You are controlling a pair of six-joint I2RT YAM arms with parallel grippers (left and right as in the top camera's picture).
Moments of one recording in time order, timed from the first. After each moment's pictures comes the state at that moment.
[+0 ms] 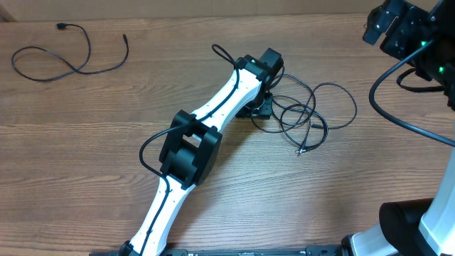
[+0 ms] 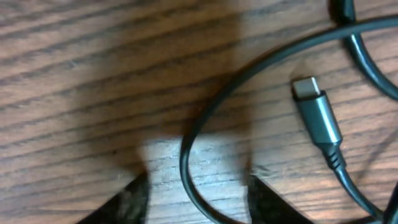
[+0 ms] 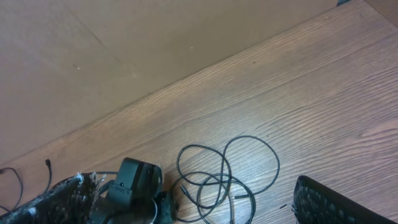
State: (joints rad) left arm -0.61 2.49 2.15 -1.17 0.04 -0.53; right arm 0.10 1.73 2.66 -1.64 0.14 0.49
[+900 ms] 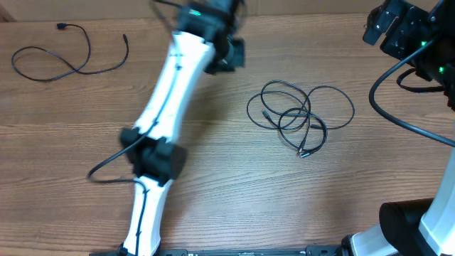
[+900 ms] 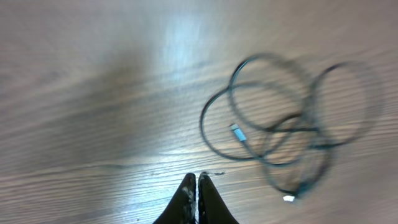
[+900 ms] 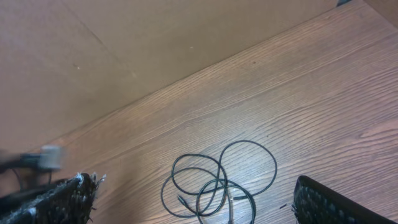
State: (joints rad) left arm -0.39 2.33 2.66 -1.52 0.17 -0.40; right arm 0.10 1.73 2.66 -1.64 0.15 0.49
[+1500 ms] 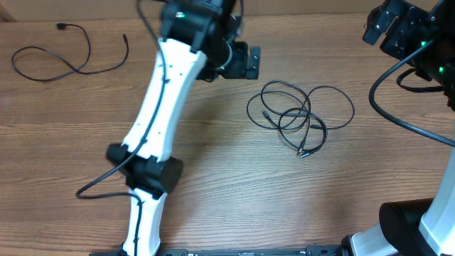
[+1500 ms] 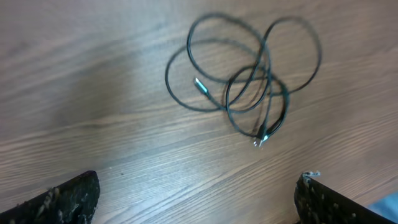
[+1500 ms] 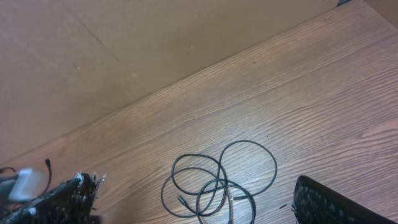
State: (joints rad) left arm -0.45 2.25 2.62 -1.64 0.25 -0.35; right arm 0.10 1.73 2.66 -1.64 0.14 0.49
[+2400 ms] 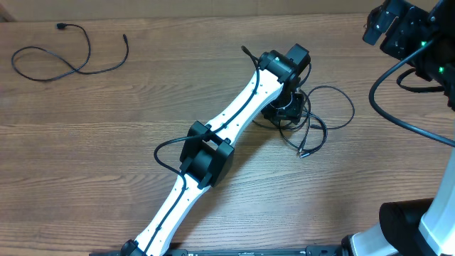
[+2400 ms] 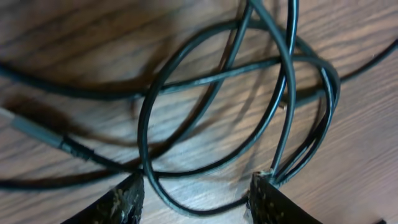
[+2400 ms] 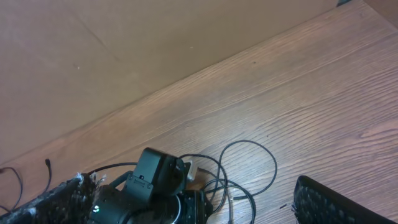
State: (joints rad) left arm -0.70 2.67 2.60 -1.38 0.32 -0.46; right arm 0.10 1.73 2.66 -1.64 0.15 0.49
